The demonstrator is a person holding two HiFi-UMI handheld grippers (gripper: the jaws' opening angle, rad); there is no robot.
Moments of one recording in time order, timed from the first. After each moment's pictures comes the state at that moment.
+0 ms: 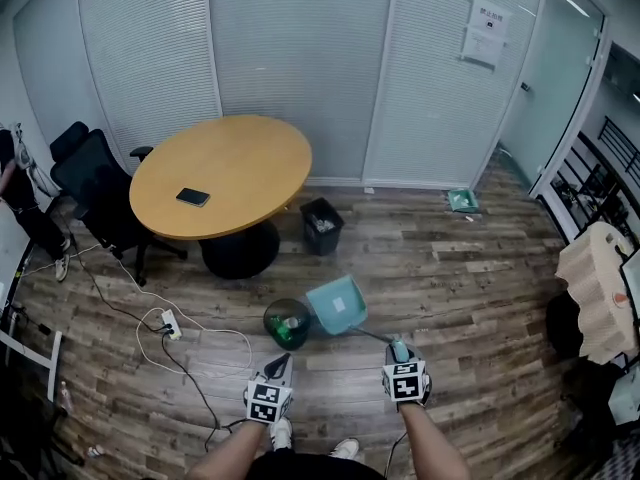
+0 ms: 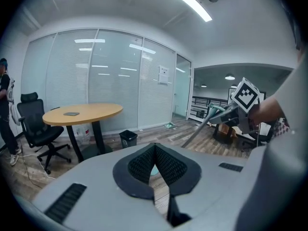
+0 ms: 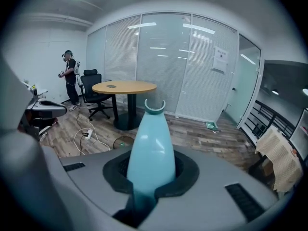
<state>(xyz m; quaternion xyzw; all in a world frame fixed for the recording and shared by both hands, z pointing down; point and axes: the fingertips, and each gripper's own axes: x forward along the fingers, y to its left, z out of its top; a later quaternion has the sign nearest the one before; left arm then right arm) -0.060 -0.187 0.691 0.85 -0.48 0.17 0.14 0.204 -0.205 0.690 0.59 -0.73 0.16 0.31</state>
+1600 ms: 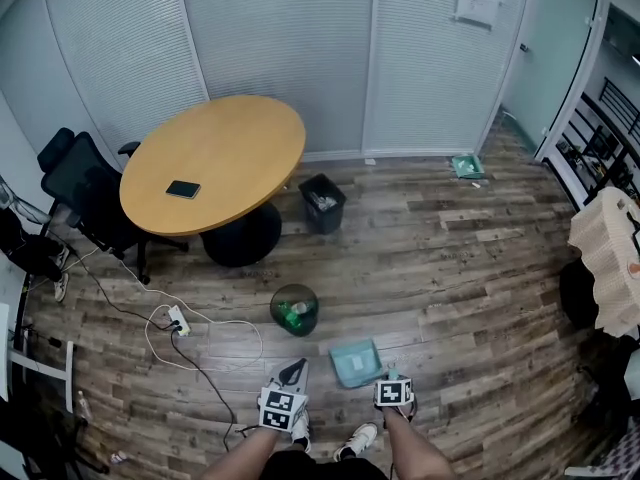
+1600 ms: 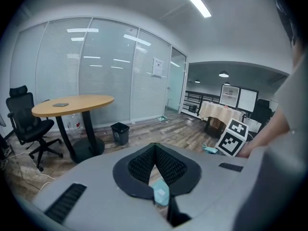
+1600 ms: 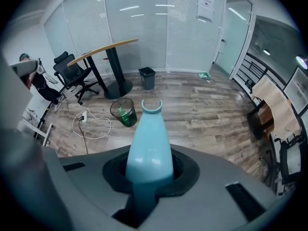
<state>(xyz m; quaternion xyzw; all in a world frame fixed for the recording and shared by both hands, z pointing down) -0.035 -0.176 0.728 0.86 -0.43 0.20 0.16 0.200 -0.117 0.894 0.59 -0.60 0.38 0.39</state>
